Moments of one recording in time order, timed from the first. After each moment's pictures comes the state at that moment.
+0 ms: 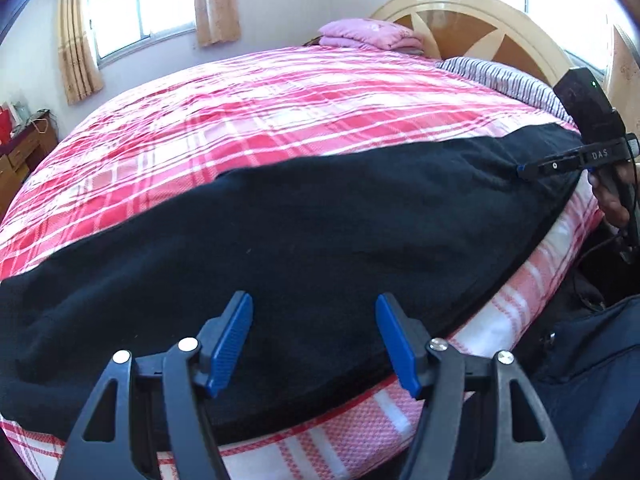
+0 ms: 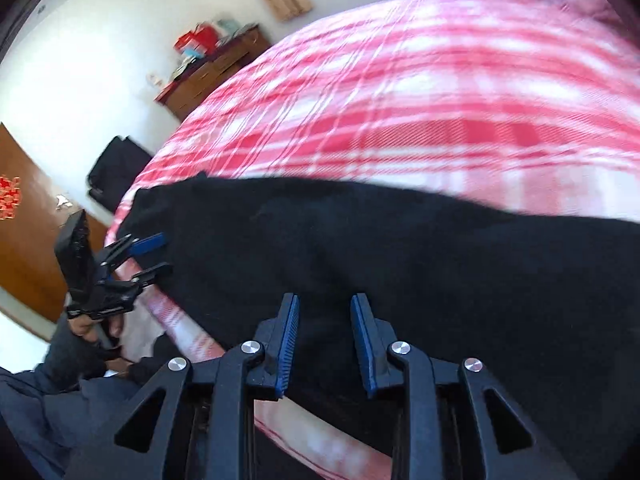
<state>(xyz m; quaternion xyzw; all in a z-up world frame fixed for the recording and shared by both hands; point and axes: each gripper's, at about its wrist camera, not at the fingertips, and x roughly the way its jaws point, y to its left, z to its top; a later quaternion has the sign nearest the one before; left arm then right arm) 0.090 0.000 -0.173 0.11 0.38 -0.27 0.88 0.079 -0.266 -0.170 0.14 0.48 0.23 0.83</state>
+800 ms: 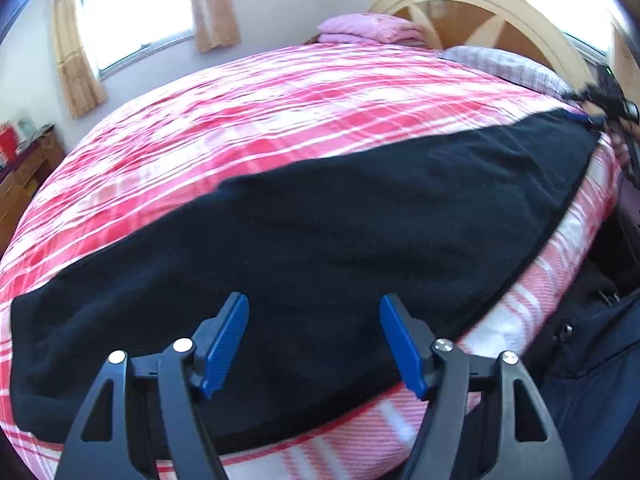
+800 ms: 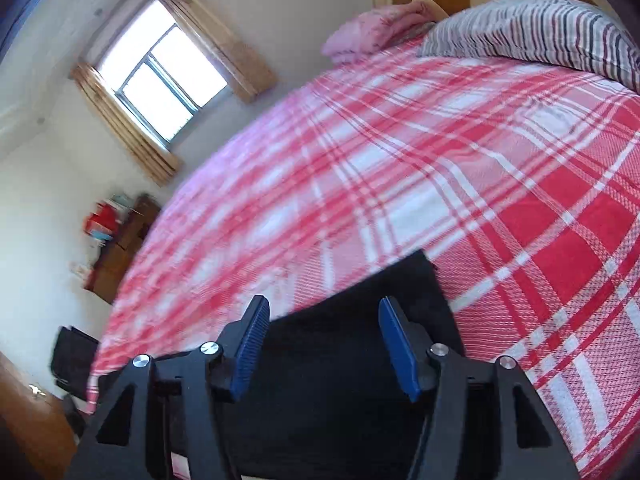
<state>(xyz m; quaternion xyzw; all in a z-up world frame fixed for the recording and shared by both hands) 0.091 0.001 -0.174 0.14 0.38 -0.23 0.88 0.043 -0.500 -0.151 0.31 0.36 -0.03 0.88</state>
